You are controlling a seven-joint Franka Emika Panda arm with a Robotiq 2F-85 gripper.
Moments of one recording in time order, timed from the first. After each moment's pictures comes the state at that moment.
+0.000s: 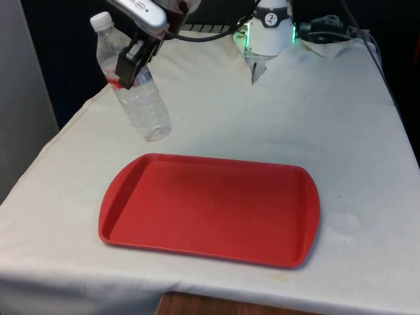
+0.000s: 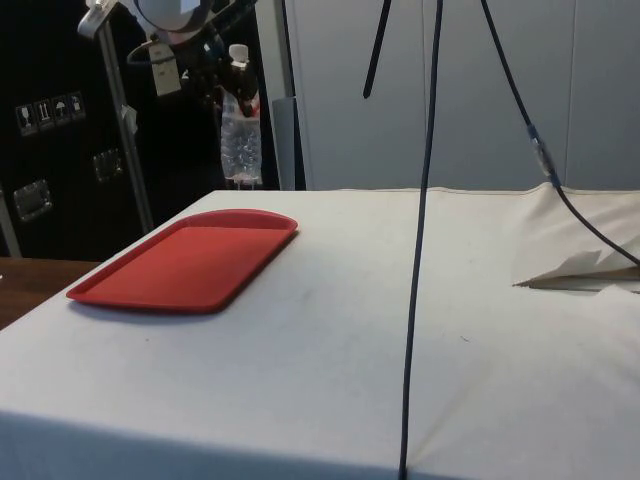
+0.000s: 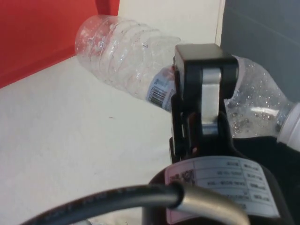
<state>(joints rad) 0.25 0.79 -0.55 -1.21 -0.22 1.86 1.60</state>
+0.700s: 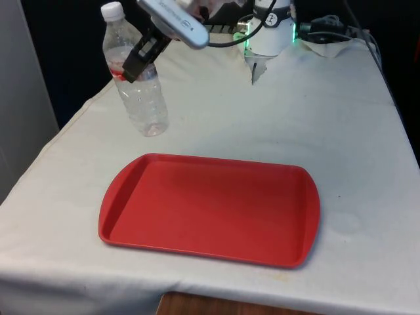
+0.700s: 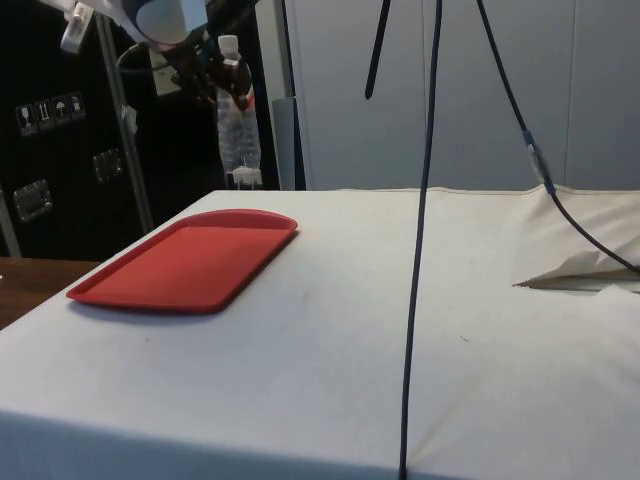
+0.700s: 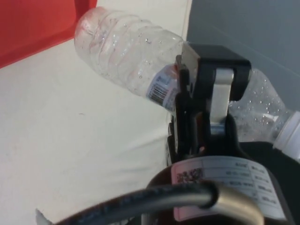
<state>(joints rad) 0.27 0.79 -0.49 -1.20 -0.40 1.82 1.70</state>
